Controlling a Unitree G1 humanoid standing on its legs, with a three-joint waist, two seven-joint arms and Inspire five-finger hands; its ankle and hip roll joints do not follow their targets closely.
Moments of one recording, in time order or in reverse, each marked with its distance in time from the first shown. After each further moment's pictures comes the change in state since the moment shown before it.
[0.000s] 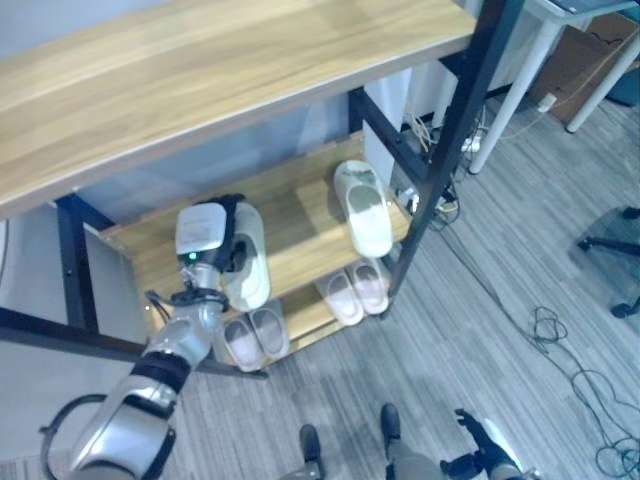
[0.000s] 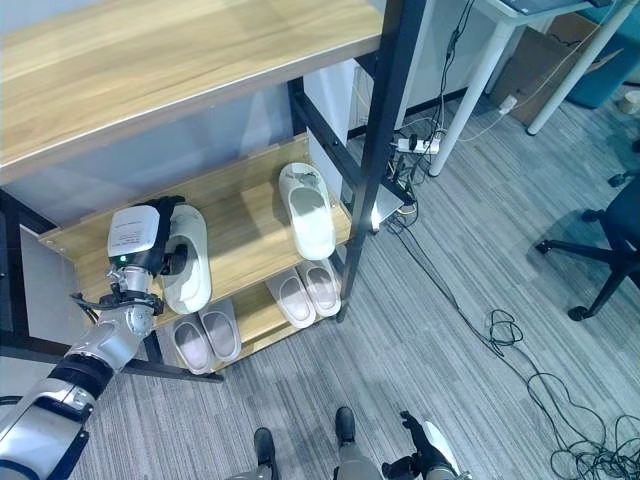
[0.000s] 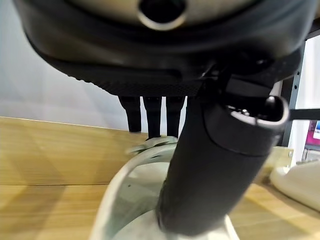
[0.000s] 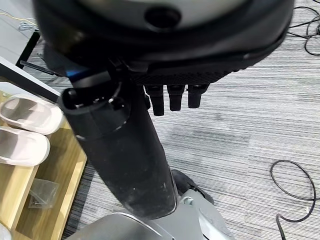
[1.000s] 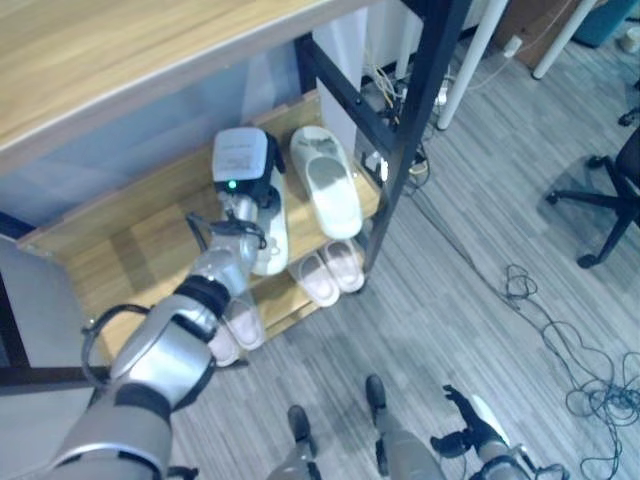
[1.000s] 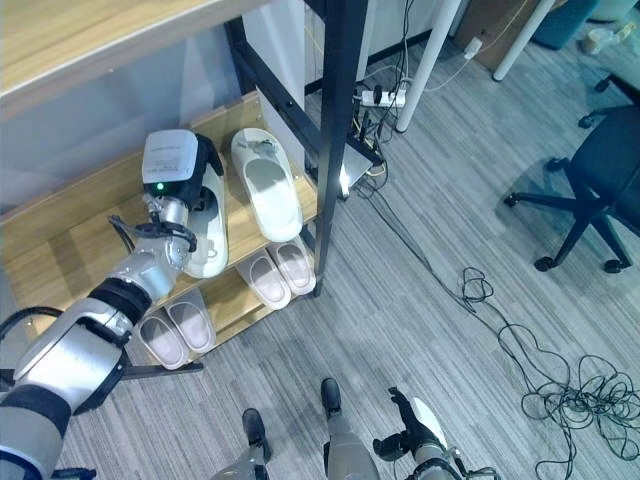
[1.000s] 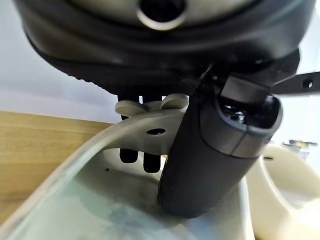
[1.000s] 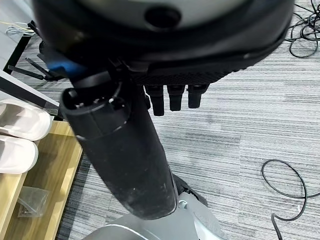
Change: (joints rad) left arm -0.491 -0.118 -0.269 0.308 -0.034 0.058 0.017; right arm -0.088 -0.015 0.078 -0.035 0.004 -0.003 -0.042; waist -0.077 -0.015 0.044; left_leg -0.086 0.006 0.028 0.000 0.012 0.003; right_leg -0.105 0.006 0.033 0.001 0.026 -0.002
